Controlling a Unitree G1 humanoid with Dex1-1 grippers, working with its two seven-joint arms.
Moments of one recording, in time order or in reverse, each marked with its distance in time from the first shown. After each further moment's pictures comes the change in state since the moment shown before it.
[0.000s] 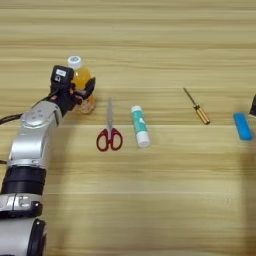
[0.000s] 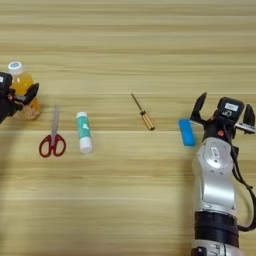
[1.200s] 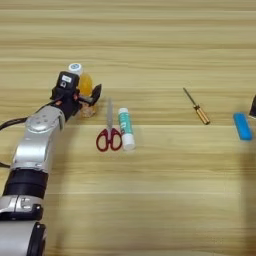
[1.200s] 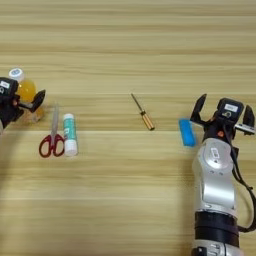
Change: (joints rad) left arm 0.014 -0.001 -0.047 0.058 0.010 -0.074 -0.006; right arm 0.000 -0.001 0.000 0.006 0.000 0.000 0.001
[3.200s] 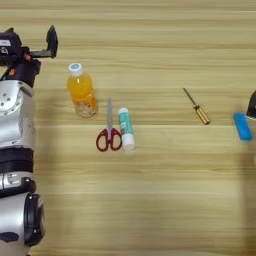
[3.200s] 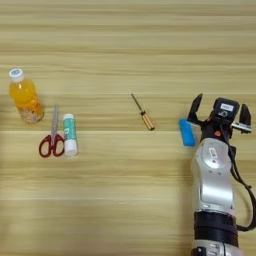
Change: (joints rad) left arm -0.175 0.056 0.249 0.179 -0.120 -0.375 0.128; right arm 0.000 -0.003 0.017 0.008 -0.015 -0.008 0.020
